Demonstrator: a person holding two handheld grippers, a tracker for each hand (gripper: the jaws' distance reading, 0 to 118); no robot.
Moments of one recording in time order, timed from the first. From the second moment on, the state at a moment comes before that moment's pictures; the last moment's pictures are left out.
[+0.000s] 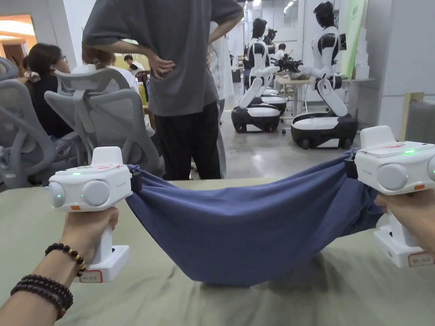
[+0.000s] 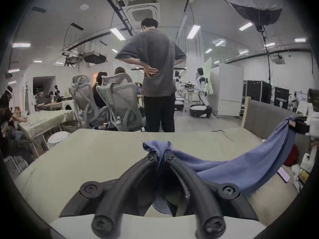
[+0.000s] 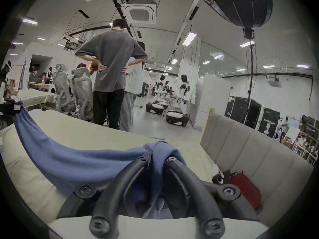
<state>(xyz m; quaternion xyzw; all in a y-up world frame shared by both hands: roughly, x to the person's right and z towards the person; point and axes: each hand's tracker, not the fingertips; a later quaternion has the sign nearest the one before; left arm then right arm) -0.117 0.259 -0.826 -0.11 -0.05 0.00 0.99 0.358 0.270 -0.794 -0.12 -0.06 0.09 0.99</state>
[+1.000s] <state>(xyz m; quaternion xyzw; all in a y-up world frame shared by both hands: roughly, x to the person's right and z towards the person) -0.126 0.081 -0.571 -0.30 0.03 0.03 0.95 0.353 0.093 -0.536 -0.31 -0.04 0.05 0.95</state>
